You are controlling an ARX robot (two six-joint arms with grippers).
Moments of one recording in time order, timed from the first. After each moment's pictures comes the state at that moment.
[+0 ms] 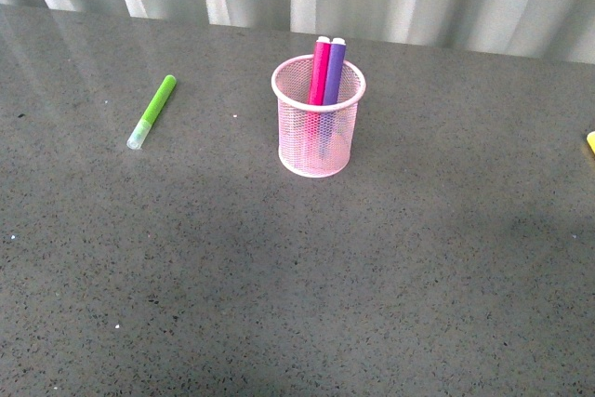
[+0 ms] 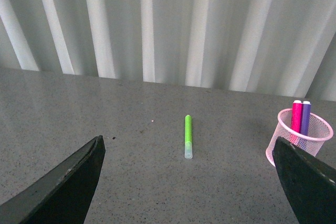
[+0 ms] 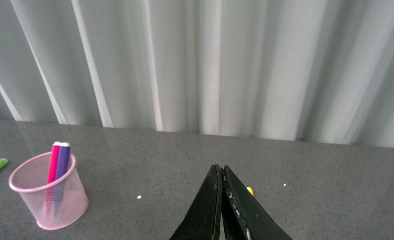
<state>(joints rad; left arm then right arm) 0.00 0.00 0.02 0.00 0.00 0.00 0.00 0.40 0.02 0.40 0.00 0.00</state>
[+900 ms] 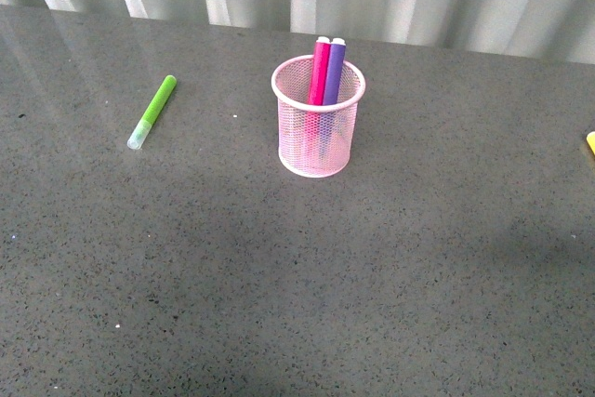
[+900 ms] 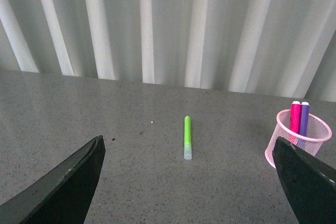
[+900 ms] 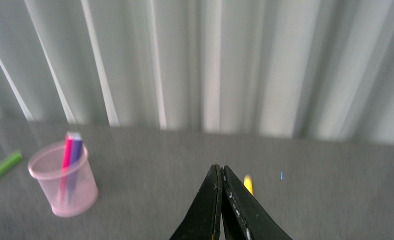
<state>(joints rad) 0.00 0.00 0.02 0.00 0.00 0.00 0.00 0.00 0.02 0.00 0.00 0.00</state>
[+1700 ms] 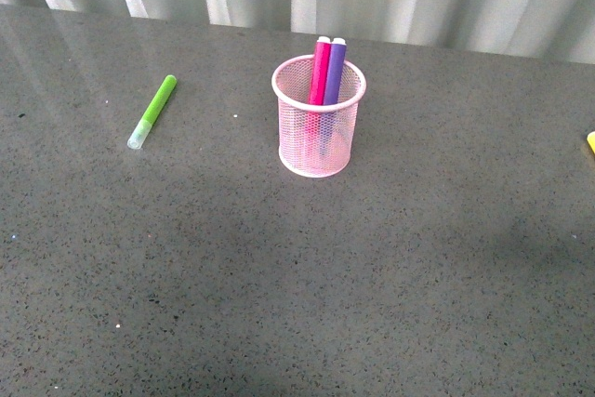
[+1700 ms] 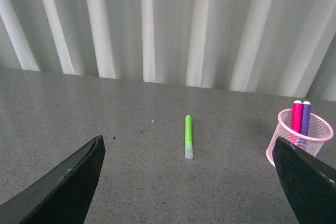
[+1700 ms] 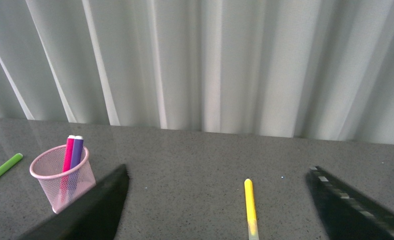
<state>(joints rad) 0.00 0.00 0.02 0.00 0.00 0.00 0.00 0.00 0.02 0.00 0.00 0.00</state>
